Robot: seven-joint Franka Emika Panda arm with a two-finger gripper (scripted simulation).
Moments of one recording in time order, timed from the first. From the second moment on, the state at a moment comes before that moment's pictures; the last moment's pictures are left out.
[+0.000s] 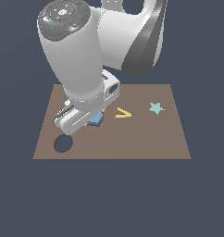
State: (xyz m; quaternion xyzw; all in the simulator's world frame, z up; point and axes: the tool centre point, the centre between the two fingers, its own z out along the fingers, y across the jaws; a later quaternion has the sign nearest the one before) arm 0.016 -0.061 0.040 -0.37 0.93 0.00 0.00
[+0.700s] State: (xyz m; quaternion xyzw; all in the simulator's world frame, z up) arm 0.017 -0.061 0.030 -0.37 0.93 0.00 0.00
